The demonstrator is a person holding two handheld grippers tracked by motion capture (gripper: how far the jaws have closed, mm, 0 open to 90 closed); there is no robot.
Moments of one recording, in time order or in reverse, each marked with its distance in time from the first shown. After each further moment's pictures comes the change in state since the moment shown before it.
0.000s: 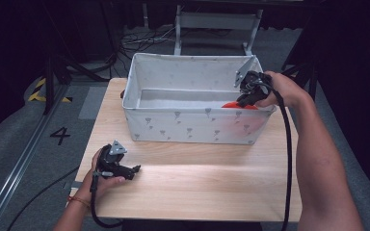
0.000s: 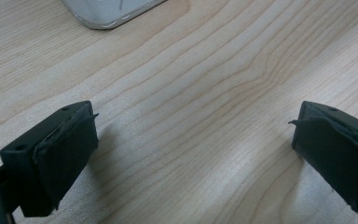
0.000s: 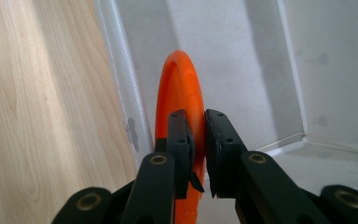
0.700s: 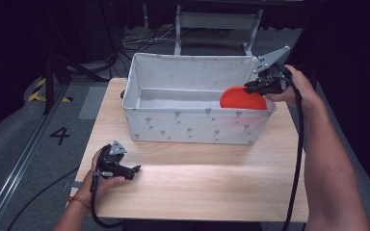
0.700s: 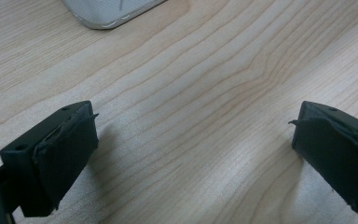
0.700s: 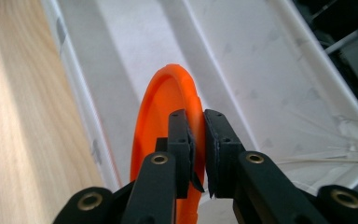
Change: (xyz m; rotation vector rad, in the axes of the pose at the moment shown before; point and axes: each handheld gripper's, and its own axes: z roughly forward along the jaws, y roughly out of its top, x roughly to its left) left arm 0.000 0.000 0.000 0.000 0.000 0.000; right arm -0.003 -0.032 -0.035 -0.289 -0.168 0.114
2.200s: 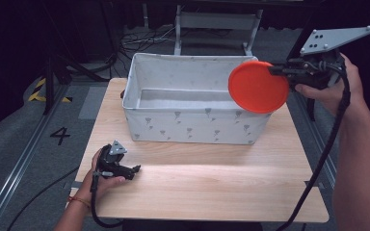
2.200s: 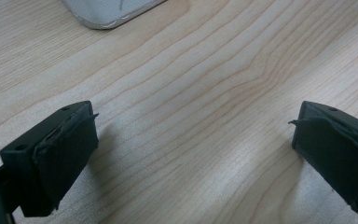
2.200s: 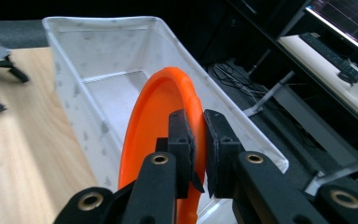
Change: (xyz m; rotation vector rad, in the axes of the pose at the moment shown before) left arm 0.000 0.000 0.000 0.001 0.000 0.001; right arm 0.042 0.024 -0.128 -0.283 -0.210 0.110
